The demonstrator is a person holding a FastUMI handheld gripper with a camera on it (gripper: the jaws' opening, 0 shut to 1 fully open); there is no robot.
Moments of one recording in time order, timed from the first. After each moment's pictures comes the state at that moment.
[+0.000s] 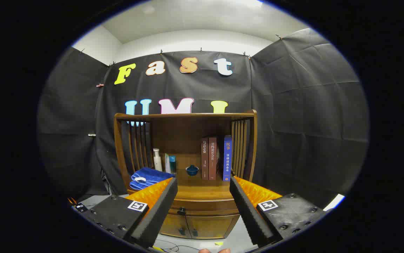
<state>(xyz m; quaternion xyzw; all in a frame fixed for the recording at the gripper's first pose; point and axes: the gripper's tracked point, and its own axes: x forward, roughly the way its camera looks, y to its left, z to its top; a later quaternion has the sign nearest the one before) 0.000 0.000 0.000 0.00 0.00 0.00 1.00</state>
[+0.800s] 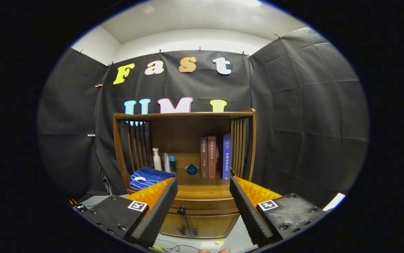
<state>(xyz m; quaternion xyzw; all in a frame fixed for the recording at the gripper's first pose) 0.000 -0.001 -0.003 0.00 0.00 0.00 1.00</state>
